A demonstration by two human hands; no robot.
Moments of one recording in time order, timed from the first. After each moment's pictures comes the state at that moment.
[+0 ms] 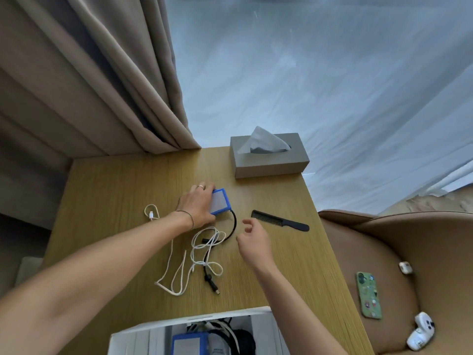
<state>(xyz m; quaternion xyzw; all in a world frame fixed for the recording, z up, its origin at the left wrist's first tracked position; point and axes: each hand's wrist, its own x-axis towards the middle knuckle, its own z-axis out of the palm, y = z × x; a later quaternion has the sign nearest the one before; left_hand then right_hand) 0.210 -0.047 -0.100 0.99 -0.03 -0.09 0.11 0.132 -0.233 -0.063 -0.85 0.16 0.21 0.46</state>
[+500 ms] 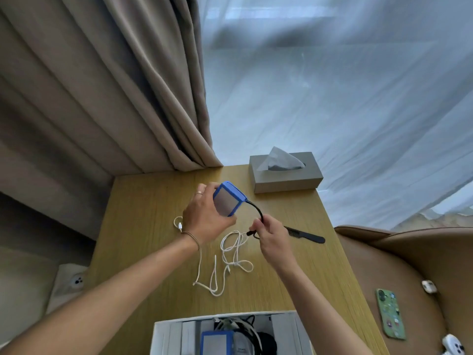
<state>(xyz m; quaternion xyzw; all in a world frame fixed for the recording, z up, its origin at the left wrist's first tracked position) 0.141 -0.041 0.014 0.94 0.09 0.10 0.30 0.131 -0.224 -0.011 -0.83 0.01 0.11 0.55</state>
